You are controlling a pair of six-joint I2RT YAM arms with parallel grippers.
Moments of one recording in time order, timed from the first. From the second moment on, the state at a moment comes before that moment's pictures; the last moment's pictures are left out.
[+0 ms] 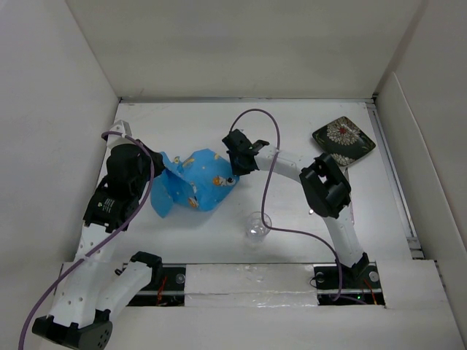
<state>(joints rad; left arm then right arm) -0.29 0.79 1.05 -0.66 -0.26 -0.65 0.75 2.19 1.69 -0.52 0.19 0.46</state>
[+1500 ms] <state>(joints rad) -0.17 1.57 1.71 -0.35 -0.24 -0.49 0.23 1.71 1.95 -0.53 0.08 0.45</state>
